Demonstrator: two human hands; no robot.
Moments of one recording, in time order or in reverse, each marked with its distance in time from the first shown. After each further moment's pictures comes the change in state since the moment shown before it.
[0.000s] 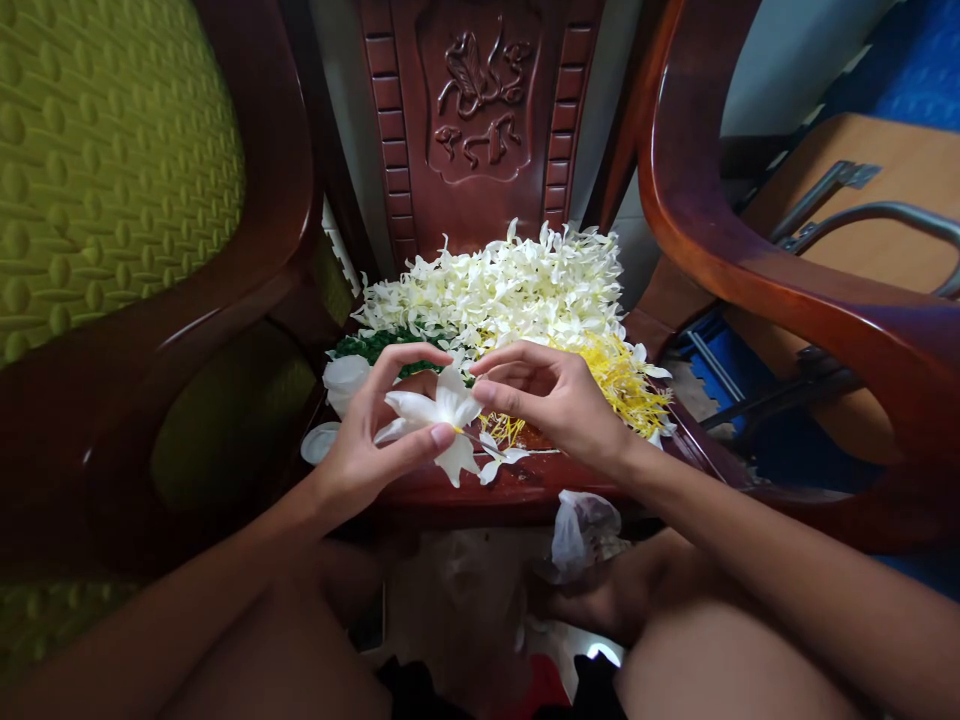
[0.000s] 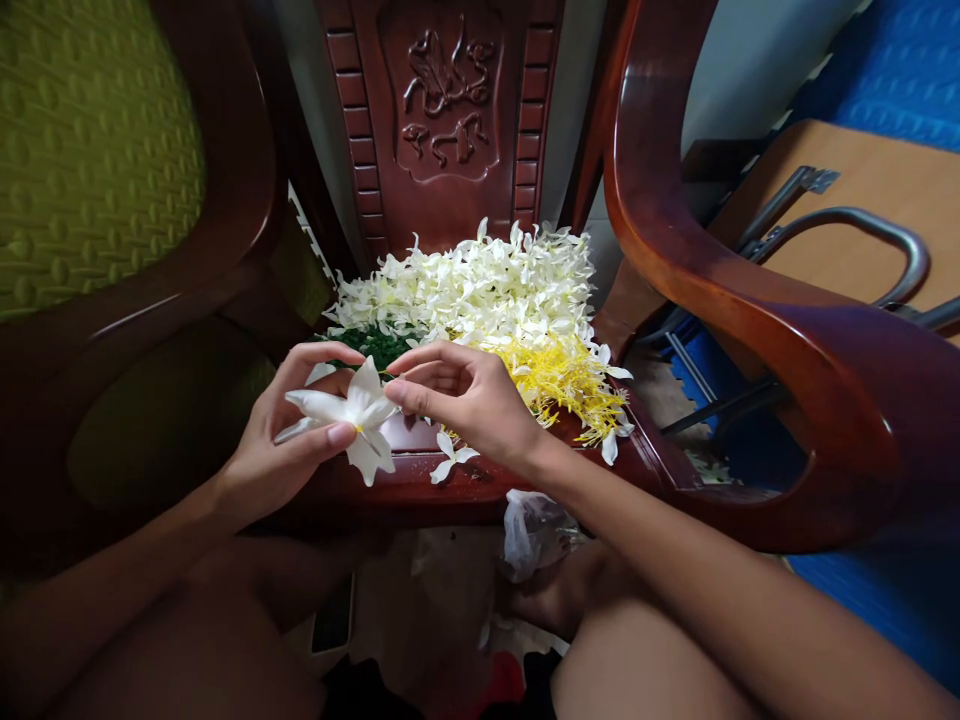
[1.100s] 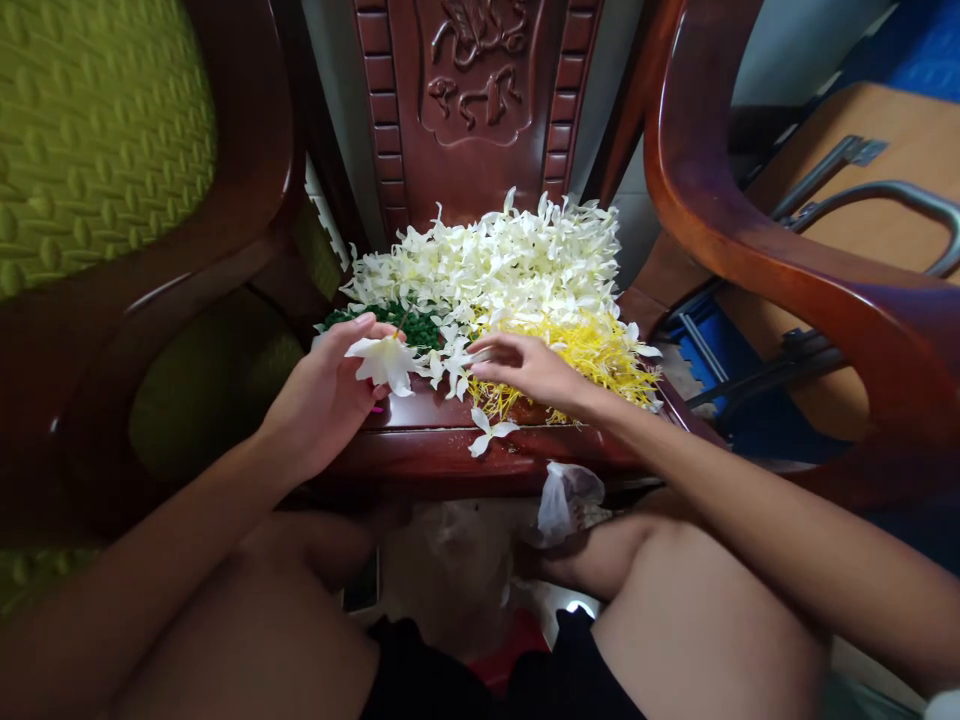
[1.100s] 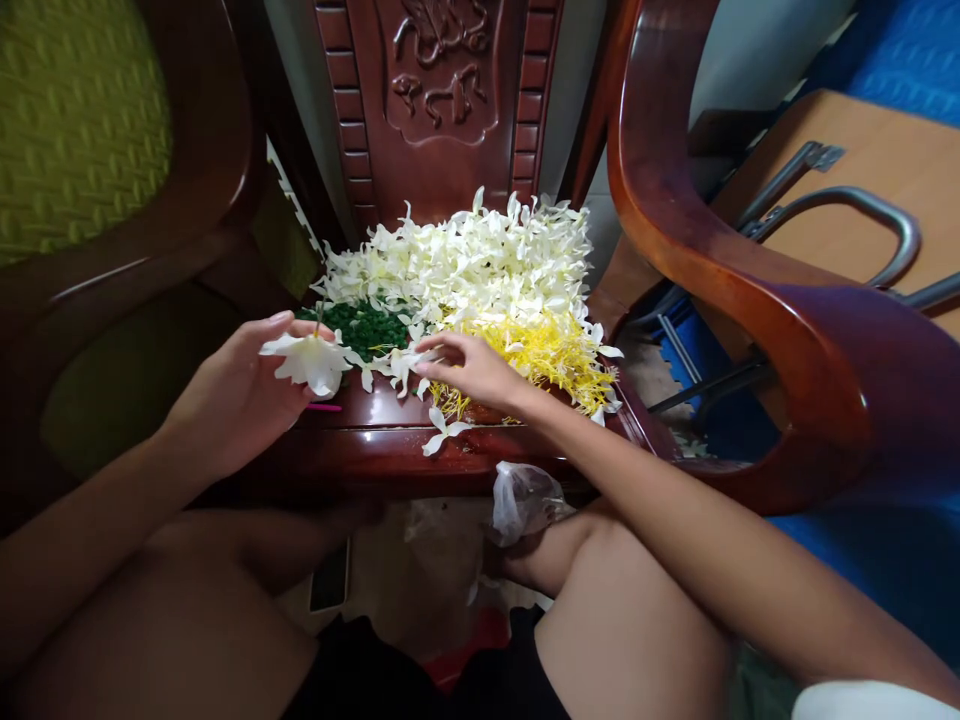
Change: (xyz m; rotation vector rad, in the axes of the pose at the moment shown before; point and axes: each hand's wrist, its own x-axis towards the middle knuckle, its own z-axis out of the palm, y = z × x) left_hand 0.017 0.018 -0.006 -0.376 0.432 -0.389; right_hand 0.019 0.049 -0.046 -0.499 -0.136 0.115
